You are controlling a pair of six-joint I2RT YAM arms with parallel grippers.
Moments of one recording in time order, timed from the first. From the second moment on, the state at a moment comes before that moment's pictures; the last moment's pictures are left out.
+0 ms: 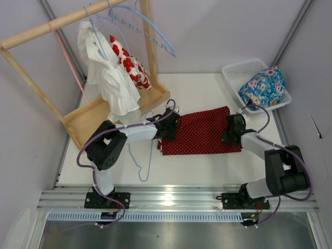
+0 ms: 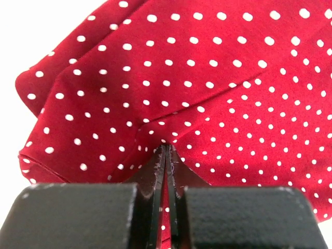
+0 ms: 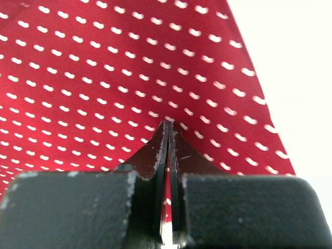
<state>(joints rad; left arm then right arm) -0.75 1.89 1.17 -0.25 -0.15 -0.48 0.20 1.47 0.69 -0.16 0.19 0.61</state>
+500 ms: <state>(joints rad) -0.95 1.81 1.09 -0.28 -0.08 -0.42 0.10 1.17 0.58 -0.33 0.27 0.67</state>
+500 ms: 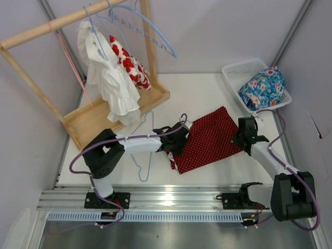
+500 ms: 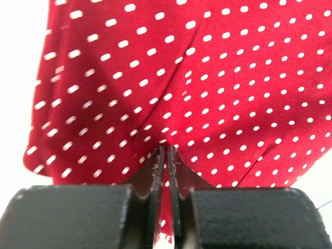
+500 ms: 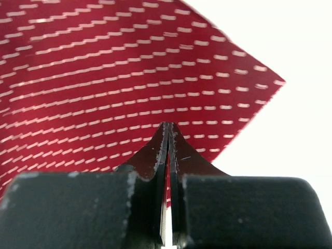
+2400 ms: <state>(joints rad) -0.43 0.97 0.27 -0.09 -0.18 -0.92 0.77 1.11 0.61 -0.08 -0.05 0.50</state>
